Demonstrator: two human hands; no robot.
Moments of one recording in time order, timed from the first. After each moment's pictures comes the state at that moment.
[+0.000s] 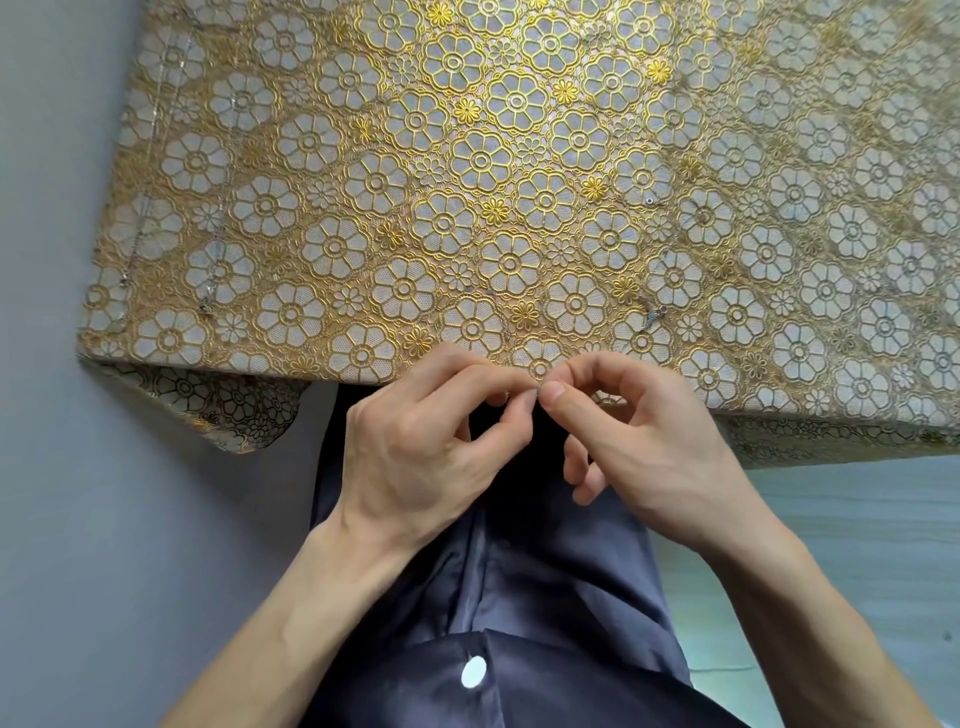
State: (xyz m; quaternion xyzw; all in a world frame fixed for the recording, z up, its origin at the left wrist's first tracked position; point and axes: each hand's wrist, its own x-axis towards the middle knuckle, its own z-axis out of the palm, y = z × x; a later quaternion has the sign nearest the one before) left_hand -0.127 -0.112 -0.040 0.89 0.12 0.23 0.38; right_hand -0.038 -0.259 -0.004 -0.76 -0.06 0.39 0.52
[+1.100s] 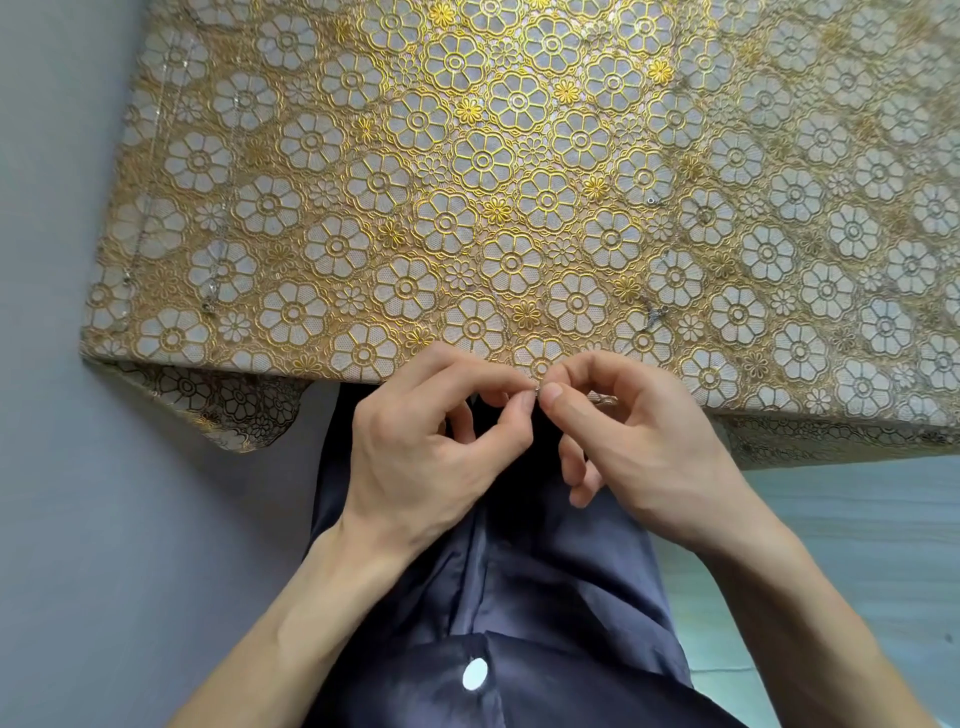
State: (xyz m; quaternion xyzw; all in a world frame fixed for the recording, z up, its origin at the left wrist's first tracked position) left_hand -0.129 -0.116 -0.033 0.84 0.17 0.19 0.48; right_hand -0.040 -0.256 -0.002 -0.73 -0.06 0.41 0.55
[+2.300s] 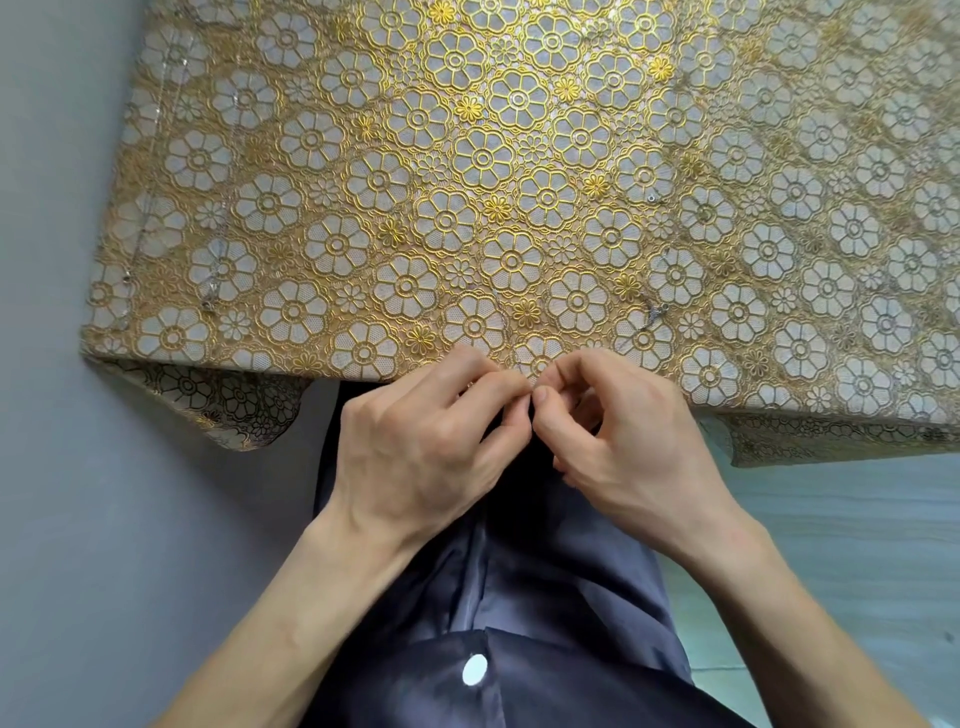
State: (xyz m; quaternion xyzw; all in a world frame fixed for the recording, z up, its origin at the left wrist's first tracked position) left_hand -0.128 -0.109 -0.040 0.95 0.07 0.23 0.21; right_hand -0.046 -0.257 -0.027 -0.87 -0.24 0.20 0.39
